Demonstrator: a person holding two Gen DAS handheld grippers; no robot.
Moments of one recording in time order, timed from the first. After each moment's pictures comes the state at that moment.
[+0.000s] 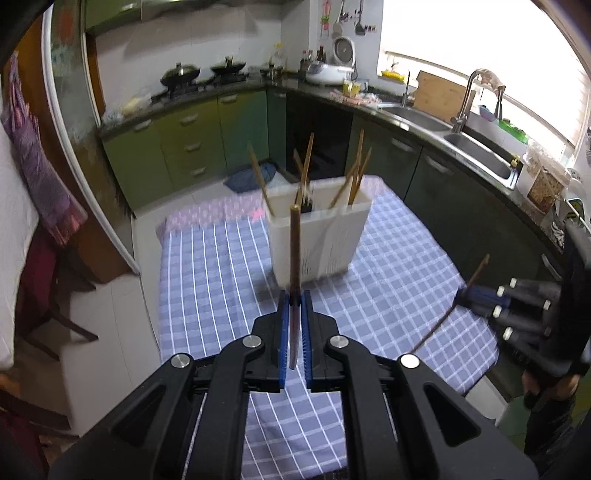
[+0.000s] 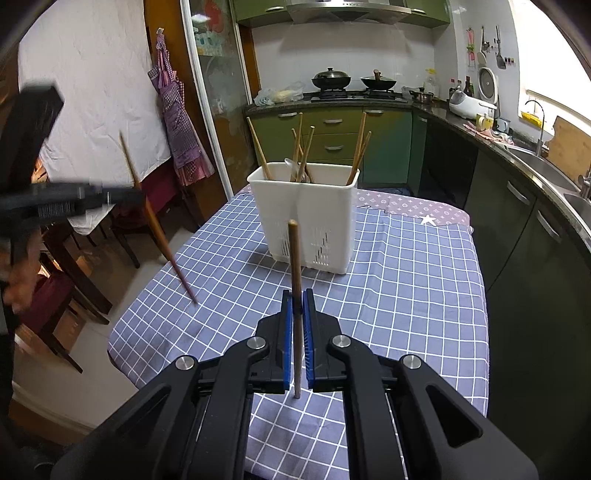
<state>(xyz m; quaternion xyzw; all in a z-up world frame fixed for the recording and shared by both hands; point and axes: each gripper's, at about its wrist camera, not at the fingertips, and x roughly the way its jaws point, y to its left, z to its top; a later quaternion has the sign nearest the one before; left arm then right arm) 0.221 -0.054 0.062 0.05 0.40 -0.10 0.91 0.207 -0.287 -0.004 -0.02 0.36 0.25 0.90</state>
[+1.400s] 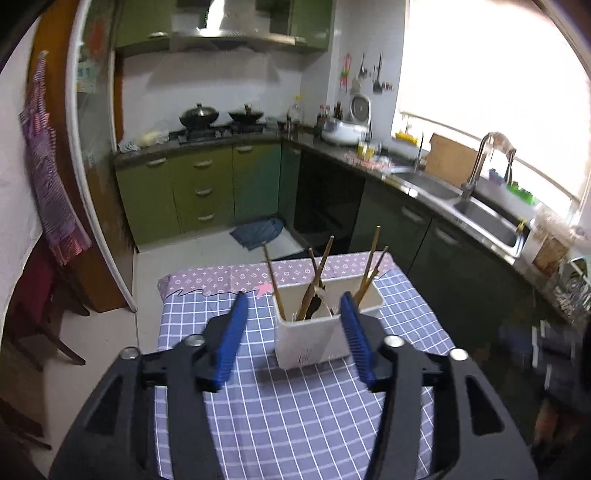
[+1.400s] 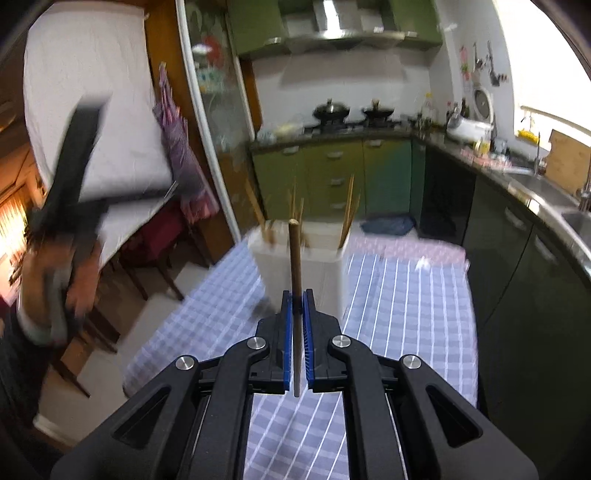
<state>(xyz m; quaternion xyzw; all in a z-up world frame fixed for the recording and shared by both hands) 0.246 -0.035 0.087 -0.01 0.30 -0.09 0.95 0.231 -0.303 0.074 0.02 0.29 0.25 0.92</state>
